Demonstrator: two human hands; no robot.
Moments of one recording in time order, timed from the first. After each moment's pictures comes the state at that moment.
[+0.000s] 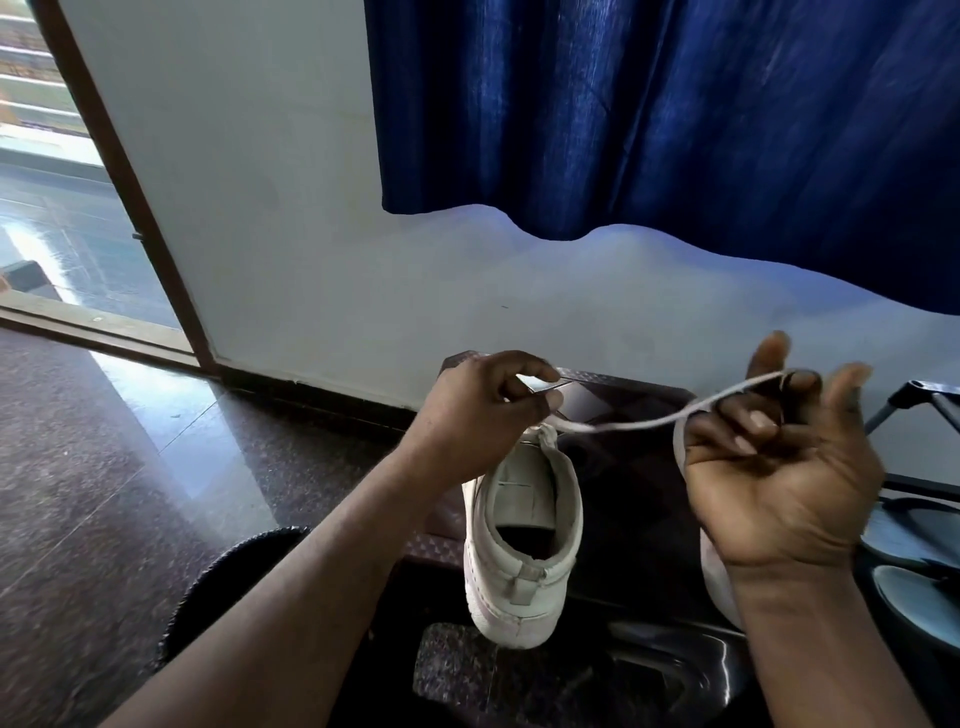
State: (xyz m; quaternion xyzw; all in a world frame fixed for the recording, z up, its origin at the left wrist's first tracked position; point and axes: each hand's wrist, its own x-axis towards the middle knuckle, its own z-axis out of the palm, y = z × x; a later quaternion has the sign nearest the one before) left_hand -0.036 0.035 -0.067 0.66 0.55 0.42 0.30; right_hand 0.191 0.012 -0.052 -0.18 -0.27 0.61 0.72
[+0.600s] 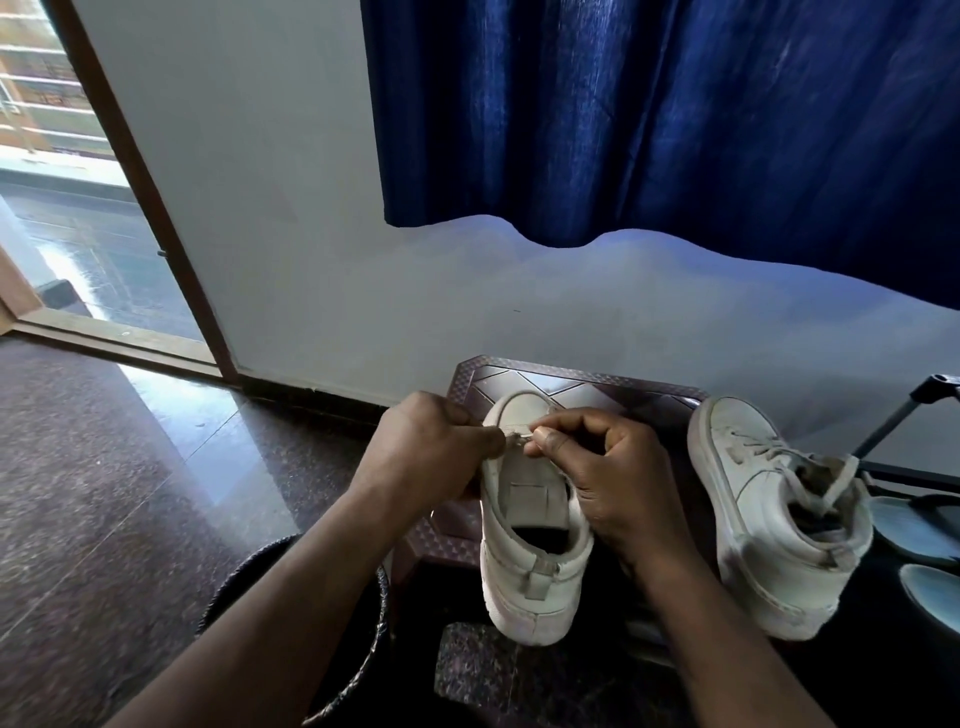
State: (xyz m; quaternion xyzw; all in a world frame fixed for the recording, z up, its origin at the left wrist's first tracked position) left_hand -0.065 -0.001 -0.063 0.52 0.69 0.35 0.37; right_hand 0.113 0.008 -0.084 -0.51 -0.60 0.40 0.47
